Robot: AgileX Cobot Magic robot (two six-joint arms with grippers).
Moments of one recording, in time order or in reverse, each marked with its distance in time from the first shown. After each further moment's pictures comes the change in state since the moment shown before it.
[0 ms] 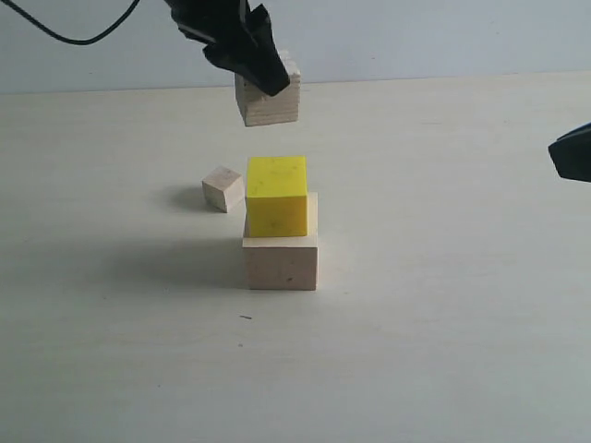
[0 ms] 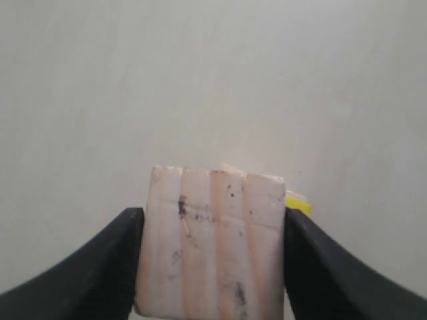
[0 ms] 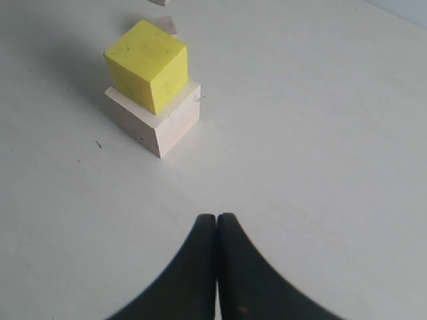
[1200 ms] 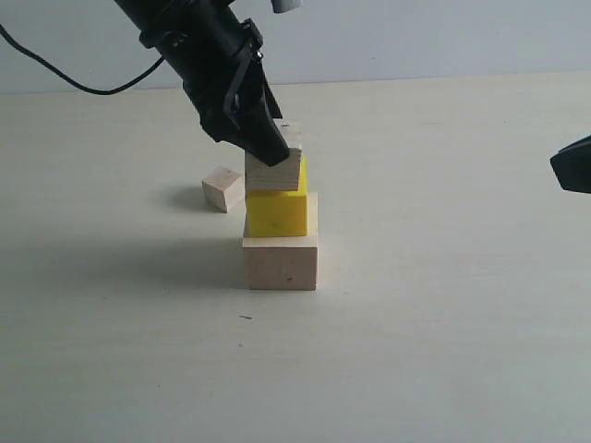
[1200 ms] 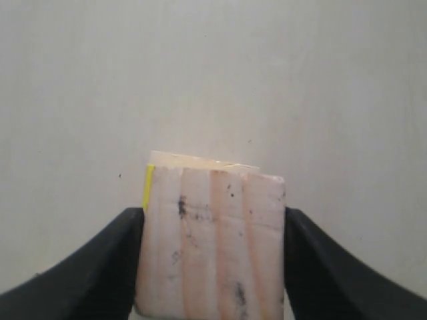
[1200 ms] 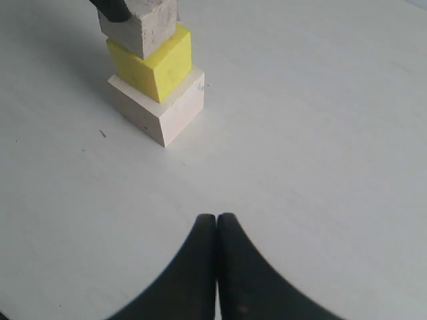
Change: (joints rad) left arm -0.001 0.027 0.150 -0.101 -0.002 0.276; right arm 0.000 0.000 0.000 0.010 0.030 0.004
